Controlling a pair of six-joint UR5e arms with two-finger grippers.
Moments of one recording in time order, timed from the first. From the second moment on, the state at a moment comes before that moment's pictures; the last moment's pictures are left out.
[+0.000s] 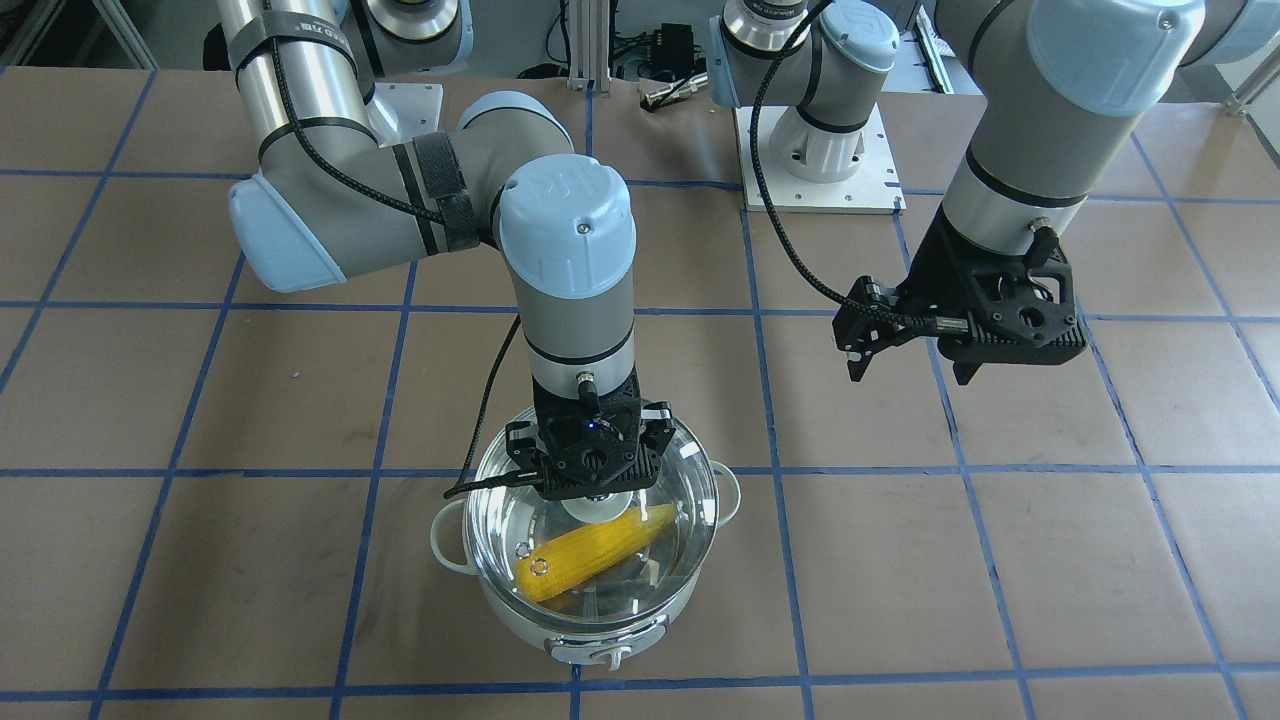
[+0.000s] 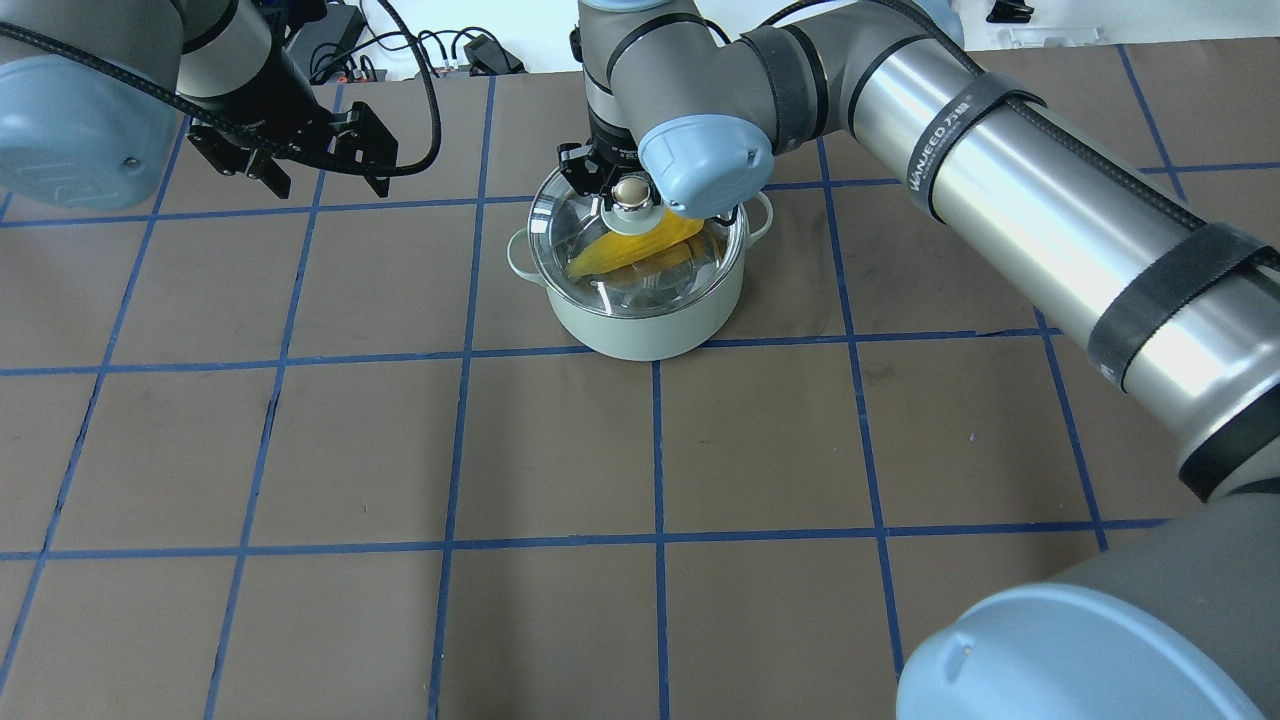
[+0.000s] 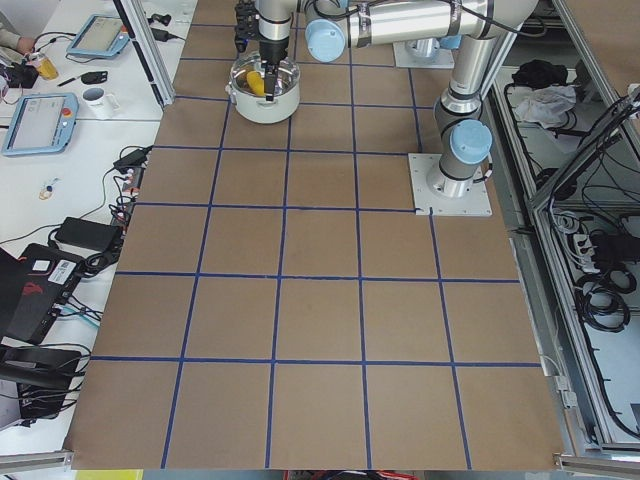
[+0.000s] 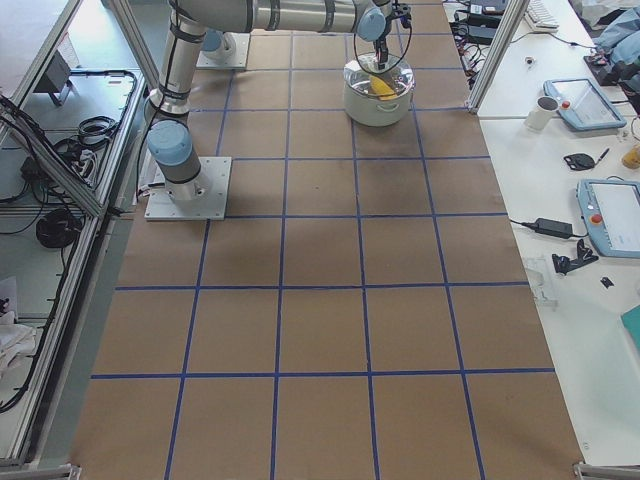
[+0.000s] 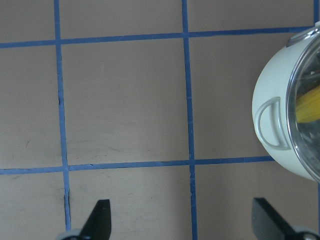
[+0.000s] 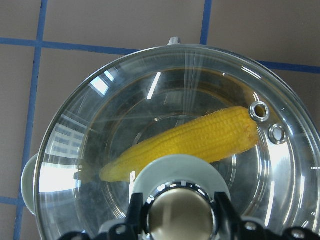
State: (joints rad) left arm -1.51 -1.69 -1.57 -1.32 1.57 0.09; right arm 1.94 -1.07 1.32 -2.01 -1.57 0.25
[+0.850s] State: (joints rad) left arm -1.53 -1.68 -1.57 -1.32 1.57 0.03; right arm 1.93 -1.07 1.33 -2.04 -1.57 0.22
